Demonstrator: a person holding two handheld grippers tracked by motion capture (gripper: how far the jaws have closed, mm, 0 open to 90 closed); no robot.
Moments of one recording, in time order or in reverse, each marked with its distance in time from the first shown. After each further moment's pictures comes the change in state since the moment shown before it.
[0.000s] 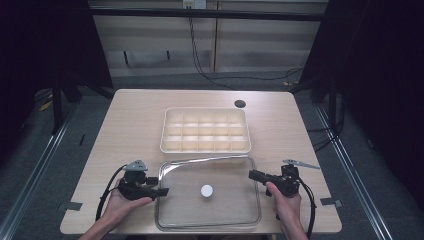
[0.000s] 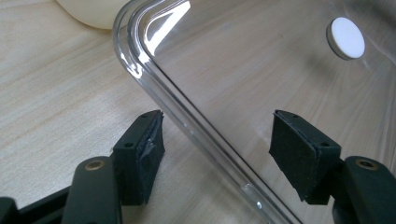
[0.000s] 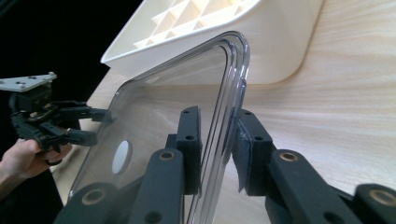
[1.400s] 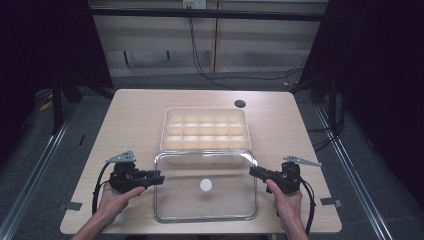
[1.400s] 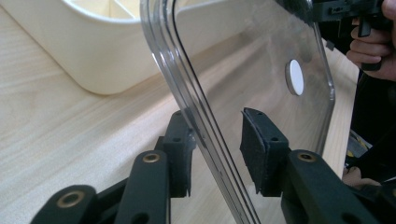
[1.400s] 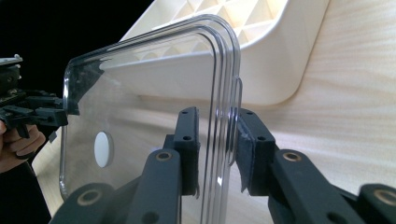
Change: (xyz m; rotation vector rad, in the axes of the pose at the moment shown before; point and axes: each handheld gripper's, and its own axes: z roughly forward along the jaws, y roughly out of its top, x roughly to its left) left arm 0.000 0.021 -0.034 -0.157 -0.100 -0.037; right arm 0.011 0.011 -0.005 -0.039 -0.043 -0.080
